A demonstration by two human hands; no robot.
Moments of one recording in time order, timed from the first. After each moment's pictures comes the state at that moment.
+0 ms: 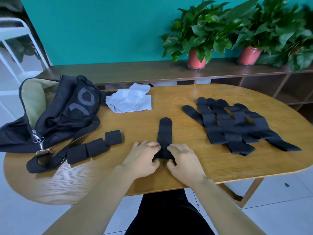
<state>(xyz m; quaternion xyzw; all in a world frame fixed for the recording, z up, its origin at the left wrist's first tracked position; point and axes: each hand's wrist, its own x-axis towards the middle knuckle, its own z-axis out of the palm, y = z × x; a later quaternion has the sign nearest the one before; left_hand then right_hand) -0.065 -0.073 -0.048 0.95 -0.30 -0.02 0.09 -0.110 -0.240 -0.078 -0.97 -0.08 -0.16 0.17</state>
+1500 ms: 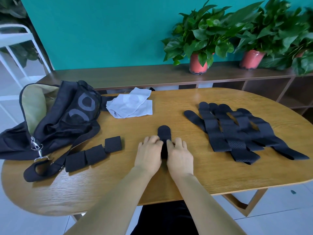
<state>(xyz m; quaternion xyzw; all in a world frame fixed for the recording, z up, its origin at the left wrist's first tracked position) -0.044 -0.108 -0.053 0.97 -0.19 0.08 0.12 -0.067 -0.214 -0.077 -0.97 0.04 -0.23 0.10</state>
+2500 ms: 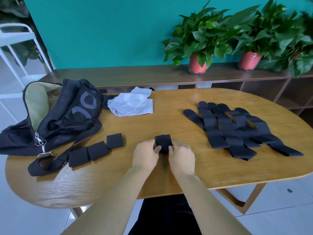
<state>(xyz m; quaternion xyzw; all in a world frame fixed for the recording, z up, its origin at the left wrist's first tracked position) -0.048 -0.097 -0.062 0.94 -0.08 0.06 0.33 -0.081 -0.214 -0.071 -0.94 0.10 -0.21 0.25</state>
